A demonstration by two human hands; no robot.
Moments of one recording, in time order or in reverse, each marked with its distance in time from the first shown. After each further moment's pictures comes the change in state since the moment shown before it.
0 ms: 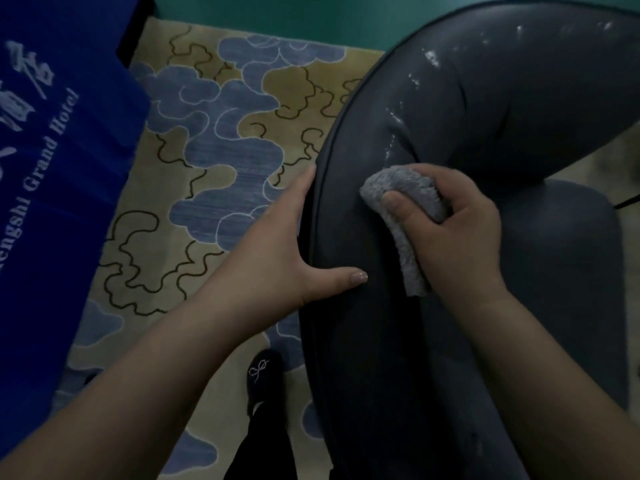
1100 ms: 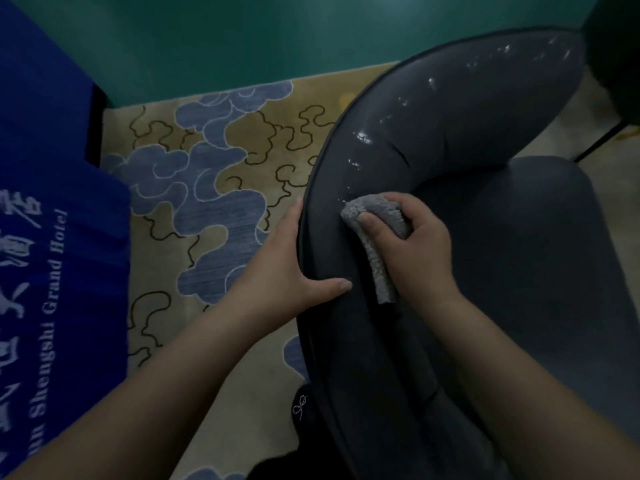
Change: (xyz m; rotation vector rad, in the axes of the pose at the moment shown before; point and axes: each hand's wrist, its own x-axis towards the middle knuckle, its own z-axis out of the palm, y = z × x) left_hand 0.082 0.043 -0.034 0.253 -0.157 0.024; right_hand 0.050 -0.006 0.012 0.137 0.169 0.293
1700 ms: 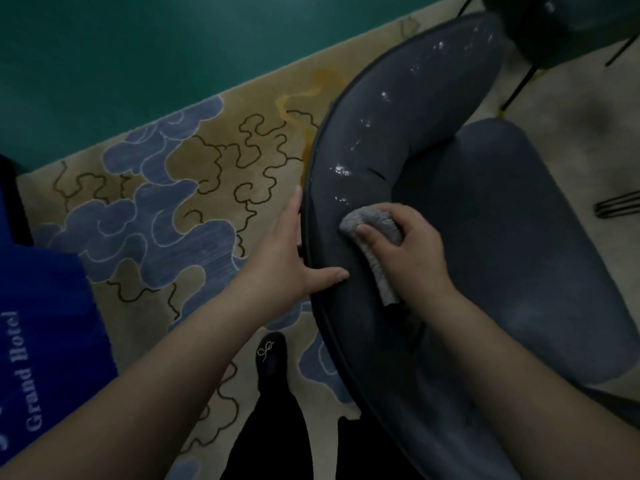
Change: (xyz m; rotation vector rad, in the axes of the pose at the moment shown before) left_hand 0.088 0.003 -0.043 0.094 -0.290 0.161; right_hand 0.022 -0.006 0.017 -0.136 0.212 0.090
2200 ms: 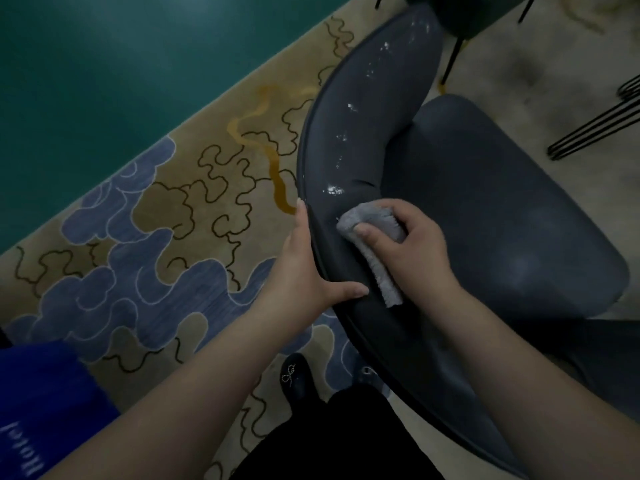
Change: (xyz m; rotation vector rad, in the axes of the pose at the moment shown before) left_hand 0.029 -0.005 -0.017 0.025 -0.185 0.048; right_hand -0.001 -0.020 0.027 0.102 0.210 0.134
